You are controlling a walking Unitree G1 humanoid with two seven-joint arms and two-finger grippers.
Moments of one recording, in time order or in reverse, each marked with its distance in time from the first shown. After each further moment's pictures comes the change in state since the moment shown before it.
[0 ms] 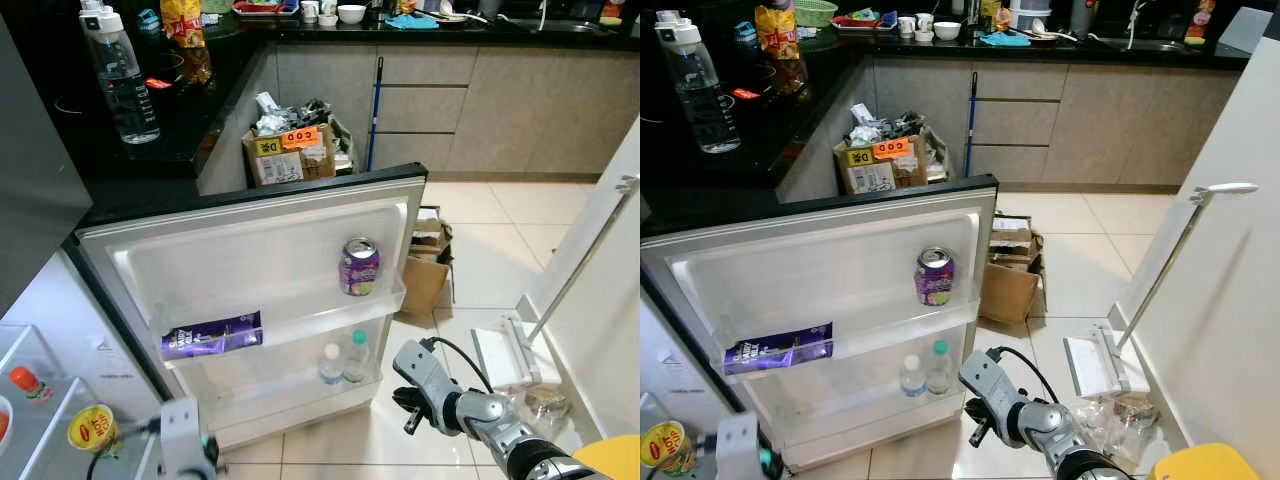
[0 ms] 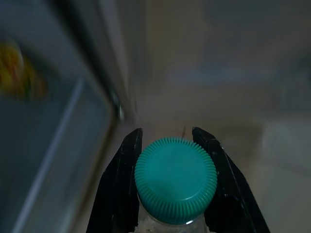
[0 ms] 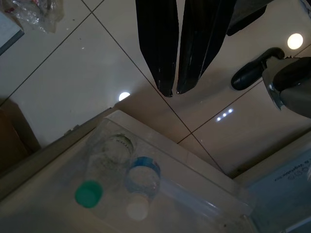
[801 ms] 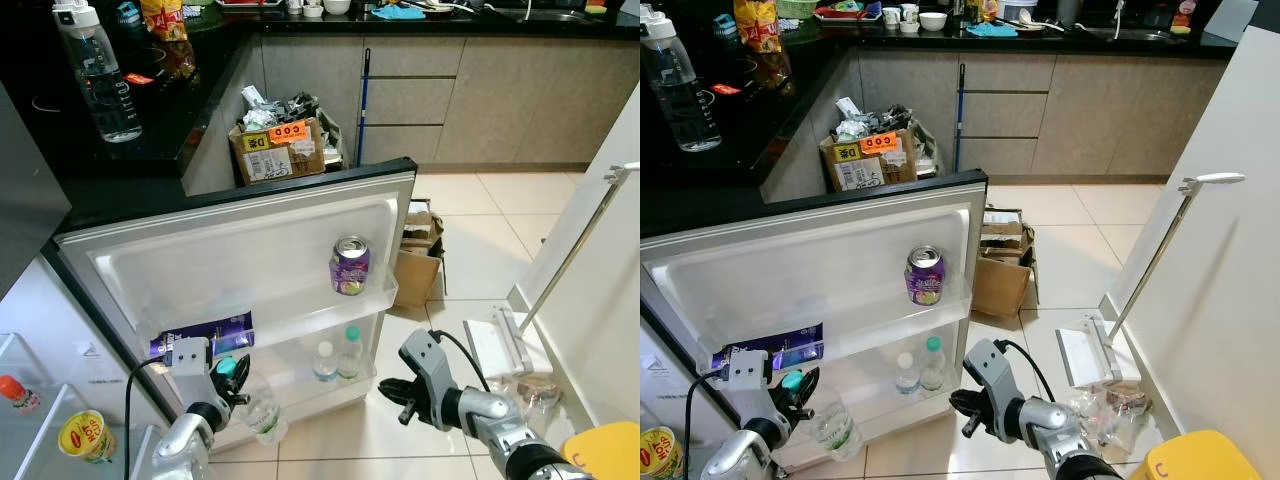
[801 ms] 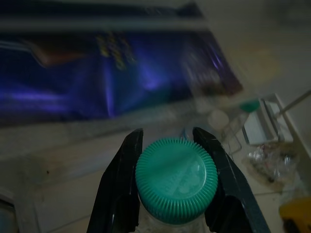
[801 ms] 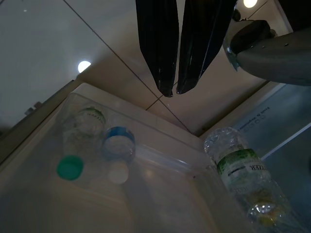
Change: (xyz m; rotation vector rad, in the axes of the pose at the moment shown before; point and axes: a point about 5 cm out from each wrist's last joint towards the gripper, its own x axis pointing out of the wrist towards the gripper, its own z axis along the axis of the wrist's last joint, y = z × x) left arm 0.004 -0.033 0.040 -0.030 -0.213 -0.487; right arm -0.003 0.007 0.007 0.139 -0.173 0.111
